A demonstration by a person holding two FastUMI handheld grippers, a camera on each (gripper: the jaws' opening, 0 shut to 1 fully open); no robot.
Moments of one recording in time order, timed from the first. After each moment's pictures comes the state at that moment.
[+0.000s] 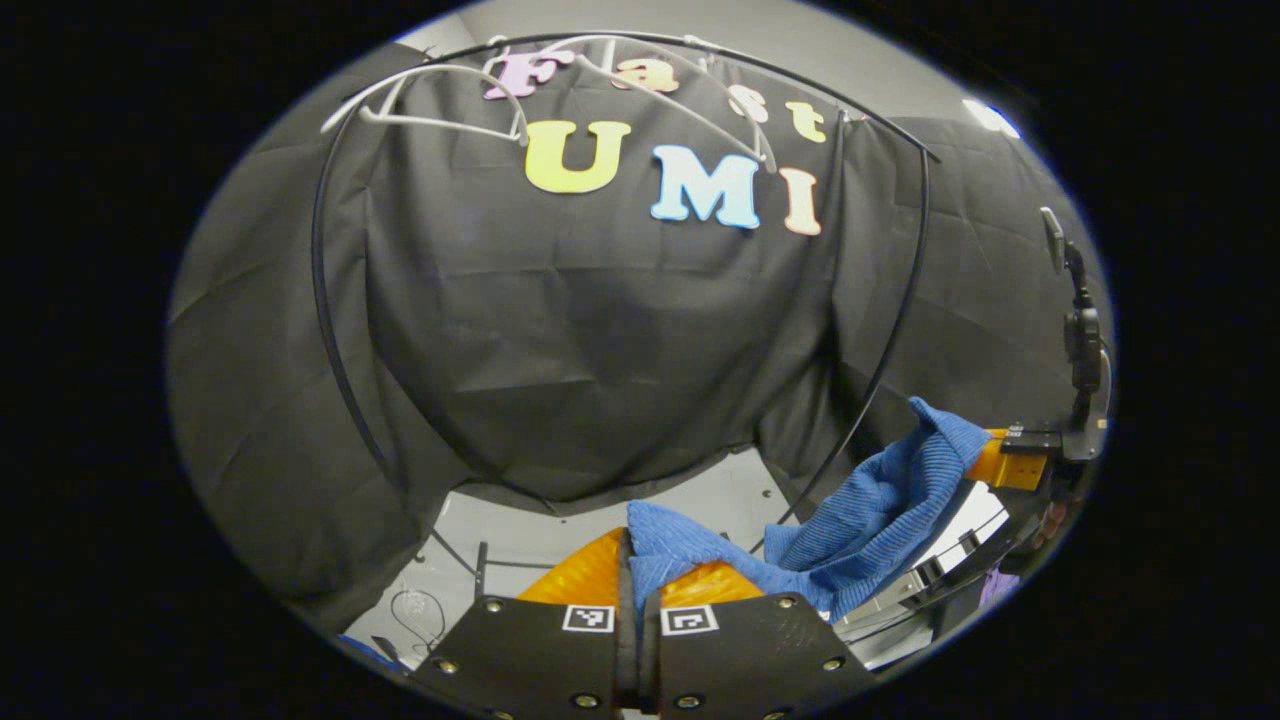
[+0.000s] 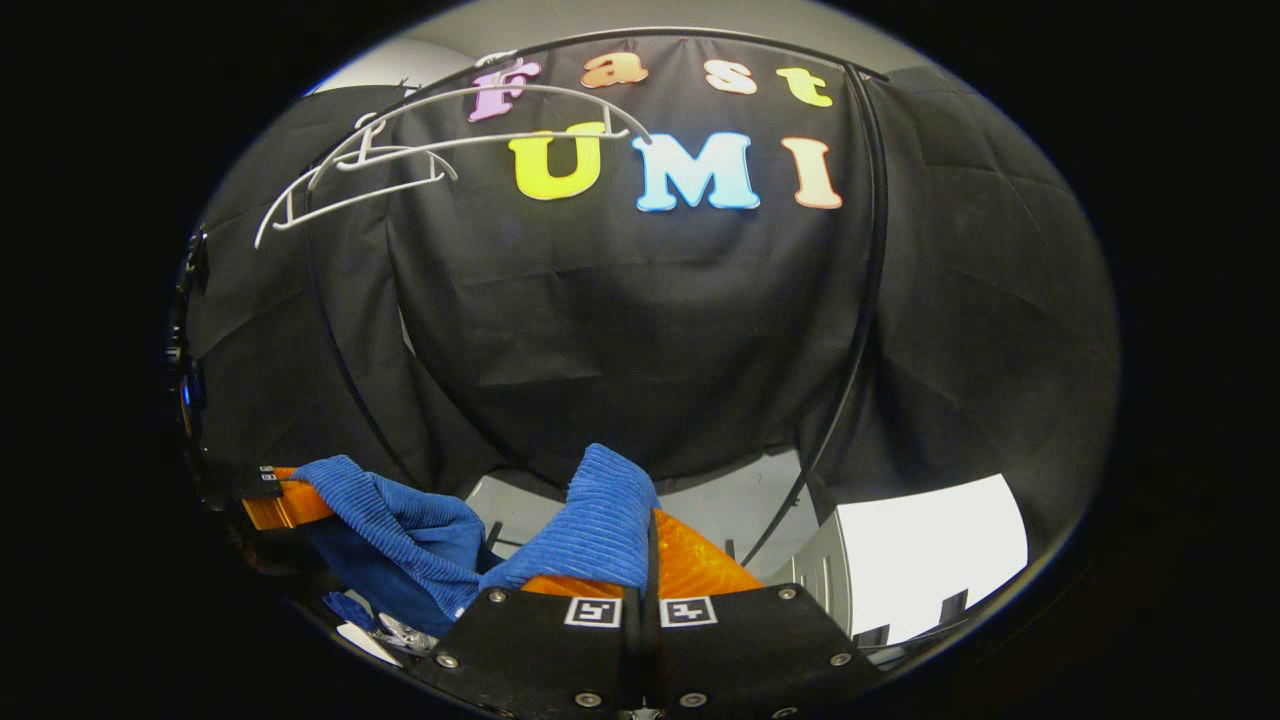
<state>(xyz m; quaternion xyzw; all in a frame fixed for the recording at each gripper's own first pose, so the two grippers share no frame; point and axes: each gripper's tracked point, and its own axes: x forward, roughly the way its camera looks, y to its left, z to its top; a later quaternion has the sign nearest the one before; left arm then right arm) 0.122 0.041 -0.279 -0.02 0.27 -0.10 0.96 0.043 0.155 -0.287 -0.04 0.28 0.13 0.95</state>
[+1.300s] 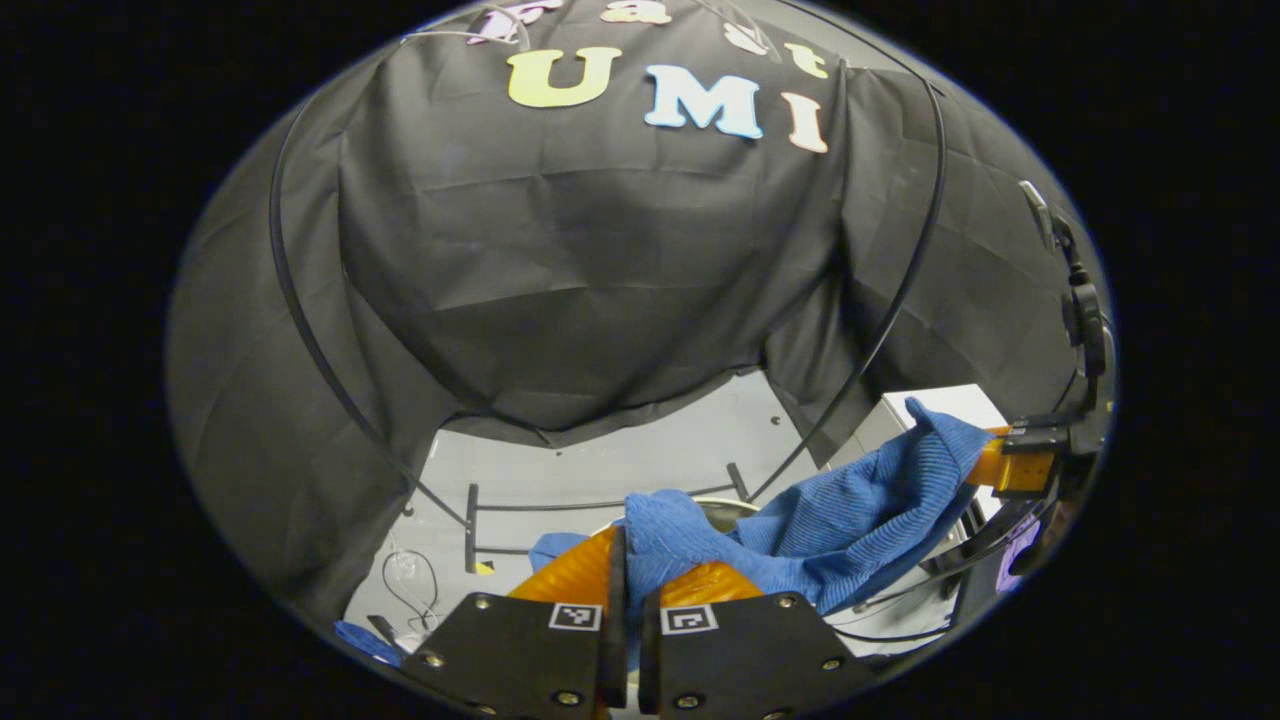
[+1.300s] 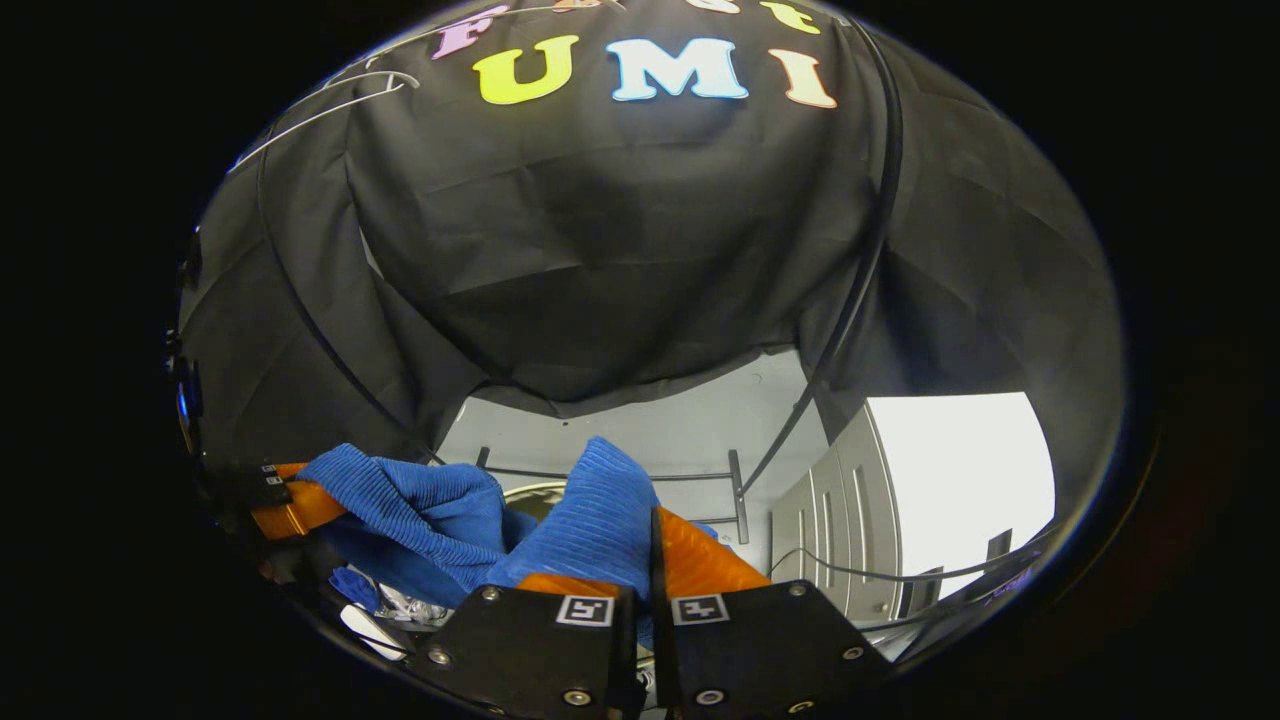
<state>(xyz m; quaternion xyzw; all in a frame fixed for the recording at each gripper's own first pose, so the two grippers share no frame) 0.125 0.036 -0.410 0.00 0.37 -0.10 0.93 0.033 0.146 -0.410 -0.05 0.41 0.09 0.91</state>
